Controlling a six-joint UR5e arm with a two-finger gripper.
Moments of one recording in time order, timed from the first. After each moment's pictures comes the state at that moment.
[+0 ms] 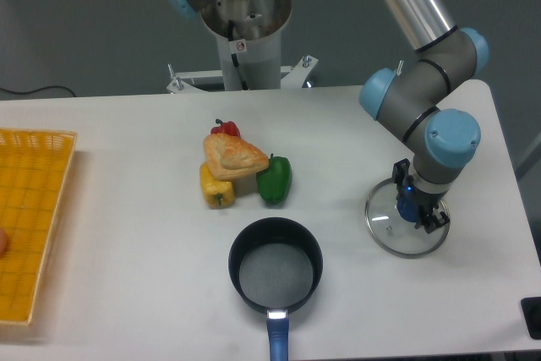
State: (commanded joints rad) arm 2.76 -2.17 -1.52 -1.01 1.60 1.83
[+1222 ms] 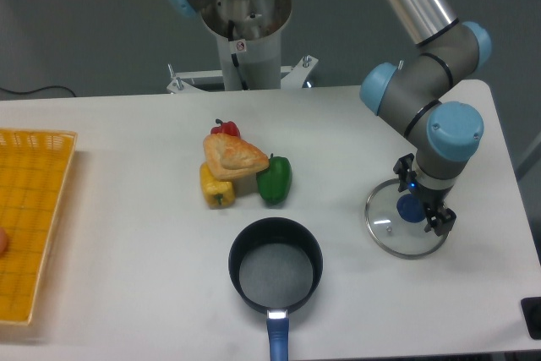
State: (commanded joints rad) arm 2.76 -2.14 -1.50 -1.02 1.60 1.84
